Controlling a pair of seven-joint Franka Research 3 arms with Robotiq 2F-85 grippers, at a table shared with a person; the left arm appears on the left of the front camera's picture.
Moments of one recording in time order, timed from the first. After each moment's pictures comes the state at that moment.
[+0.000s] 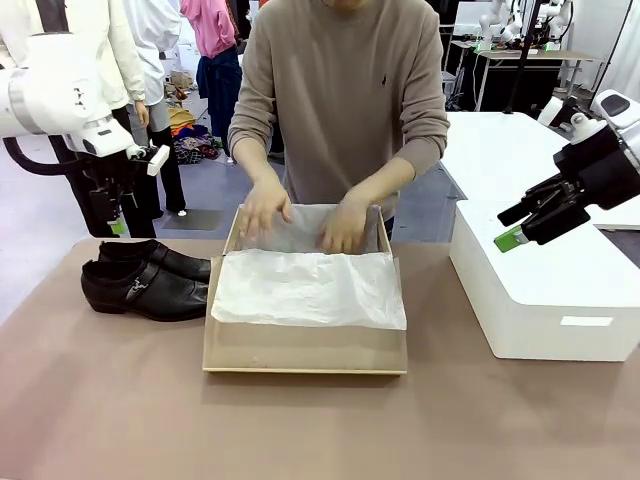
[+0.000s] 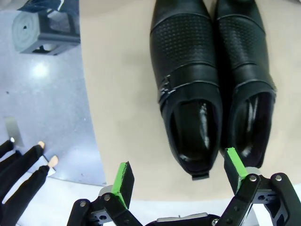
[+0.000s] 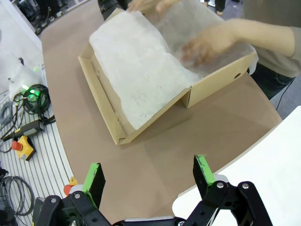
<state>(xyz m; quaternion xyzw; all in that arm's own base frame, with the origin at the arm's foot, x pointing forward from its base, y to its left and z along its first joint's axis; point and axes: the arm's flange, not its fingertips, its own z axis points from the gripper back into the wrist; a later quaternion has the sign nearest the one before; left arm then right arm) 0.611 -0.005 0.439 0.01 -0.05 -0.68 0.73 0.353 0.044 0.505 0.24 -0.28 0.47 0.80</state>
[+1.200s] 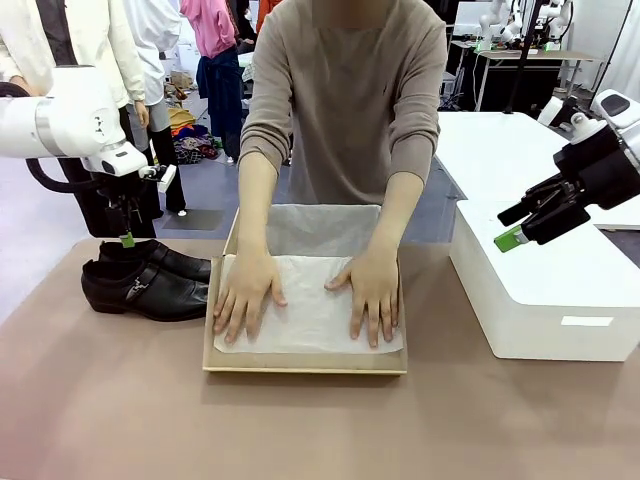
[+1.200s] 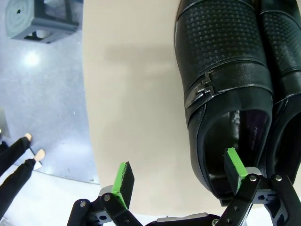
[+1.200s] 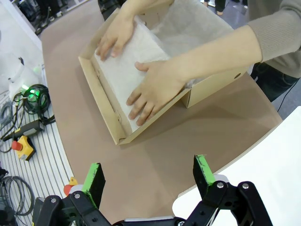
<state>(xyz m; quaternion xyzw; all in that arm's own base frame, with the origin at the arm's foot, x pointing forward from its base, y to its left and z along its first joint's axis) 0.646 0.003 0.387 0.00 -0.02 -0.65 0.76 0.353 0.044 0.505 0.24 -0.28 0.47 0.80</state>
